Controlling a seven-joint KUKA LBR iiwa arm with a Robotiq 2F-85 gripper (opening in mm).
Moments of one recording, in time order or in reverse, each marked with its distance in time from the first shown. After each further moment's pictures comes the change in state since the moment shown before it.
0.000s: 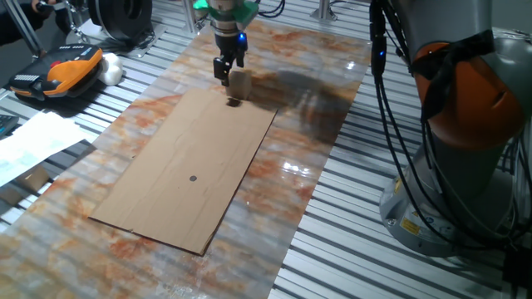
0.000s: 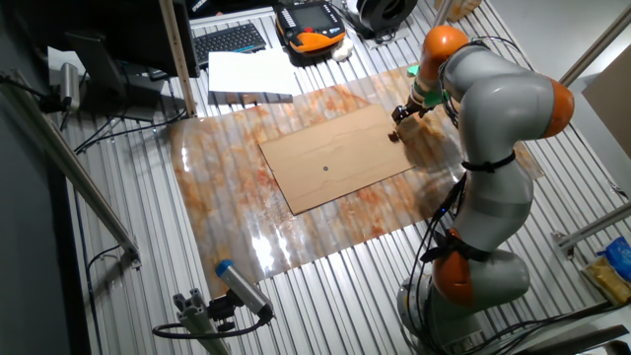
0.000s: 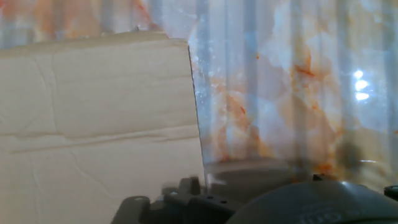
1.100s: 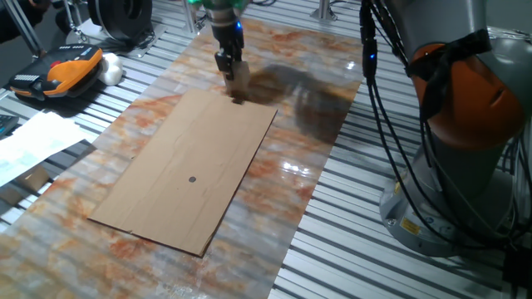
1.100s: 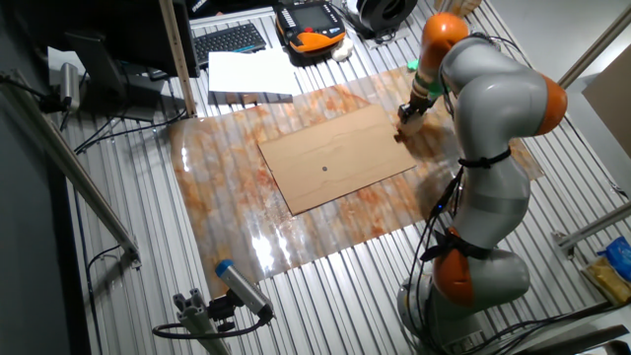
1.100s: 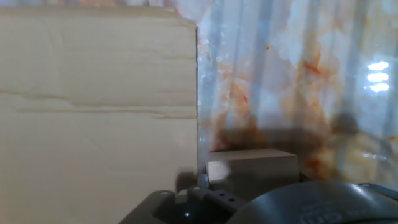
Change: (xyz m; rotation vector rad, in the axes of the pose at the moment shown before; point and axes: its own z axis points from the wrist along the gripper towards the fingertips) arm -0.002 0.002 -0.034 -0.027 0.123 -0.116
